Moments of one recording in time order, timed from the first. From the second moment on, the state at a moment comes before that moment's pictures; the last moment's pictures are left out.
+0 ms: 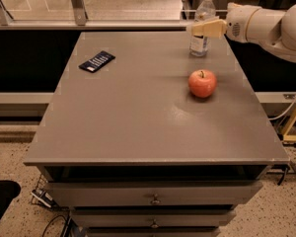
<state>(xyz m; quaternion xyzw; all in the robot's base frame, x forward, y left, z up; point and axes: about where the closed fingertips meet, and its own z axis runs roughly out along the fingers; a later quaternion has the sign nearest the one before) 0.772 -0.215 0.976 -0.26 0.71 0.17 0.63</state>
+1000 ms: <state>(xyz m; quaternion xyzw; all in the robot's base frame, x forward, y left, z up) 0.826 -0.204 0.941 -0.23 0.68 0.21 0.66</state>
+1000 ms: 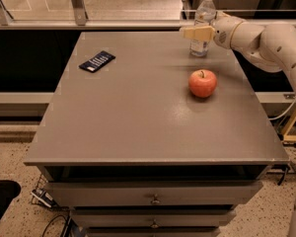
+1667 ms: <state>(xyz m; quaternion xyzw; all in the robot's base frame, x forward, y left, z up) 0.838 -0.199 0.931 -0.22 0.68 0.22 0.67</state>
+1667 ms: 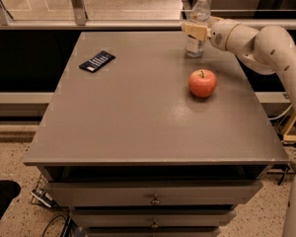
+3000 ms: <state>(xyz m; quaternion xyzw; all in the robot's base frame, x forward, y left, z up) 0.839 -0.186 0.933 -0.22 0.67 0.23 0.67</state>
